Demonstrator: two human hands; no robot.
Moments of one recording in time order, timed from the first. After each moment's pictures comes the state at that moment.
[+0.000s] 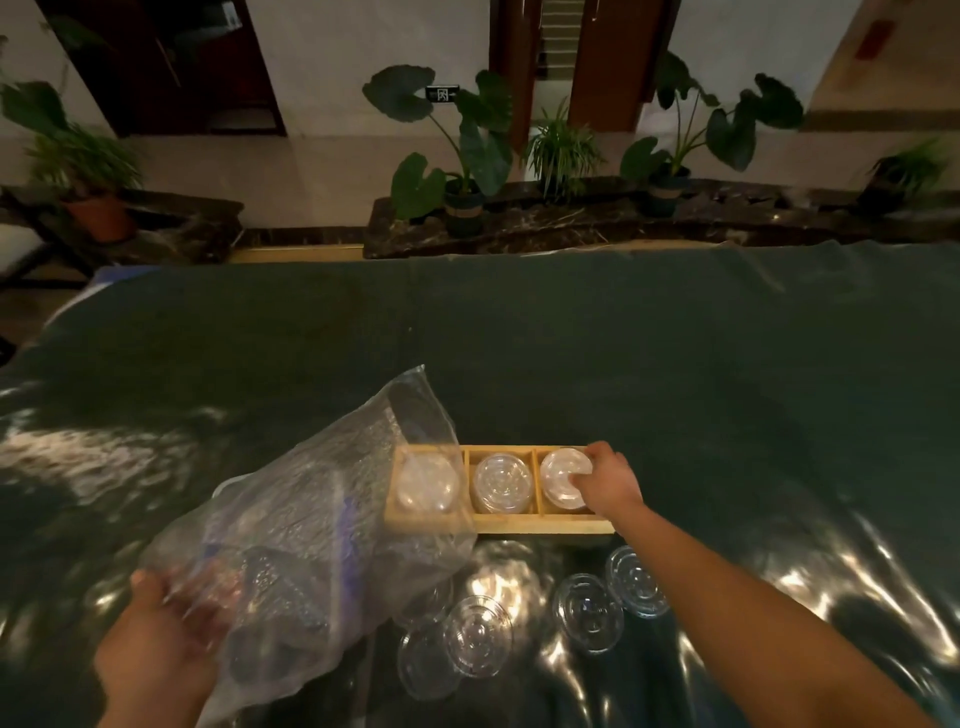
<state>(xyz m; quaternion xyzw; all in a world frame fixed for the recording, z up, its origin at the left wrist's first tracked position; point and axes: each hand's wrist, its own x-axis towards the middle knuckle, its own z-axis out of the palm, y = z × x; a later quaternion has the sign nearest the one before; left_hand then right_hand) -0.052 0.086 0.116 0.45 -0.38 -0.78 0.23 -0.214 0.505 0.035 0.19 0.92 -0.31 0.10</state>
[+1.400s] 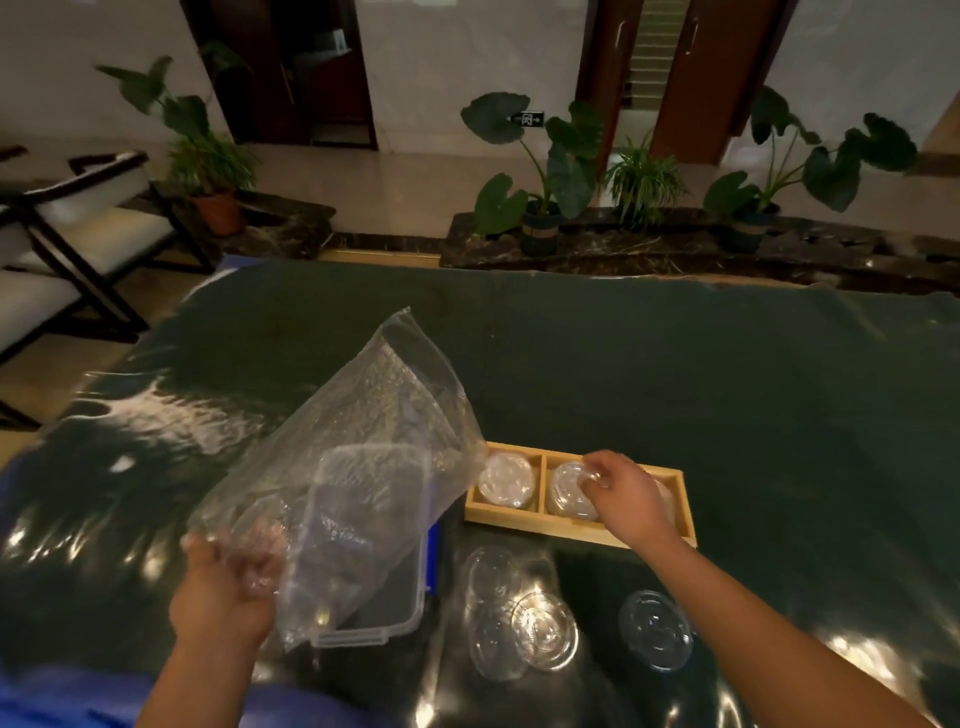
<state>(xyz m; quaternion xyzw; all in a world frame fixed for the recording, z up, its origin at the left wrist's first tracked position) -0.022 0.040 0.150 0.51 -0.32 -0.77 0.20 -0.173 0.414 0.092 0.01 0.94 -0.33 0.02</state>
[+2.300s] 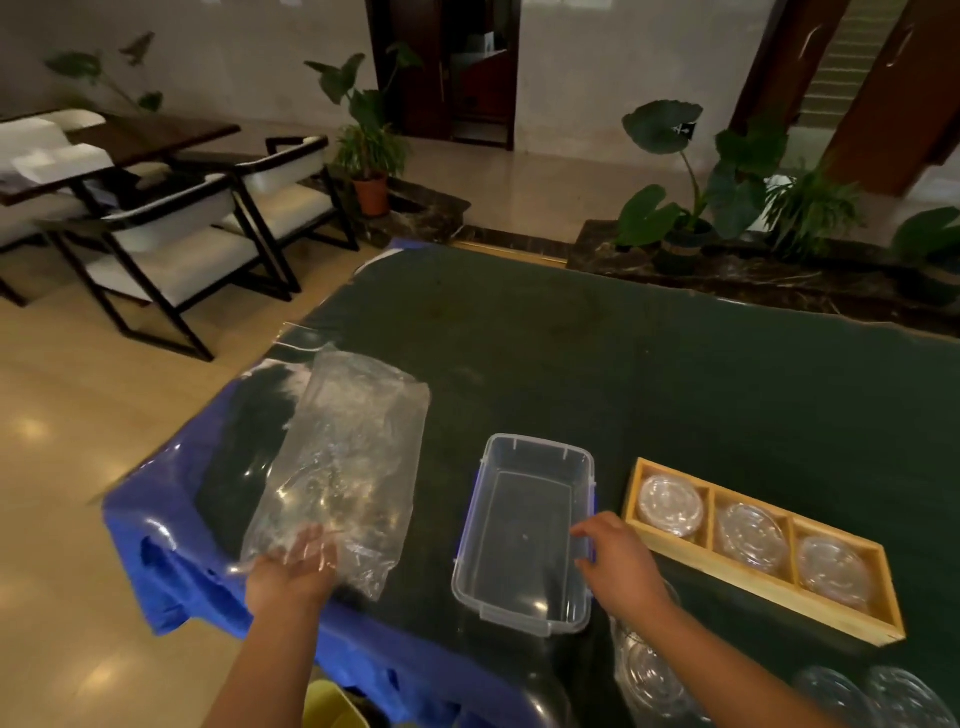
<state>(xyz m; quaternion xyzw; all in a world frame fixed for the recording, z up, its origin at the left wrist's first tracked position) 0.043 -0.125 0.073 0.50 -0.11 -0.81 0.28 -0.101 0.216 0.063 -0.19 0.95 -0.22 0.12</state>
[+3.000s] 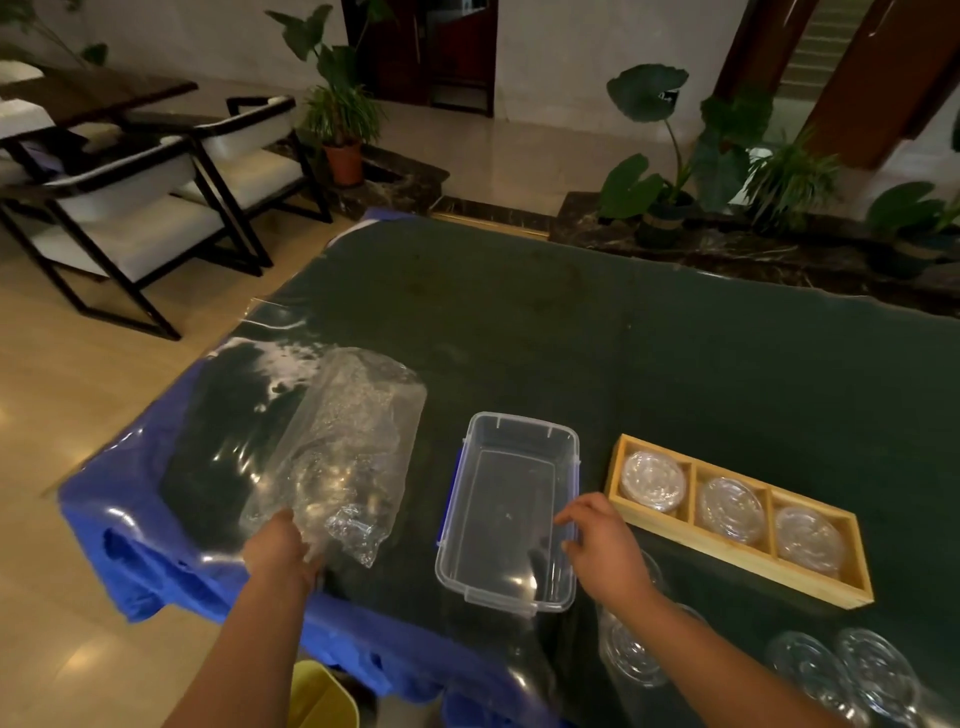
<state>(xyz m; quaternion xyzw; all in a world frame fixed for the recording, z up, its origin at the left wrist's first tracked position) 0.015 -0.124 0.055 0.63 -0.37 -0.66 0.16 -0.095 0.218 0.056 -0.18 0.94 -0.26 0.10</state>
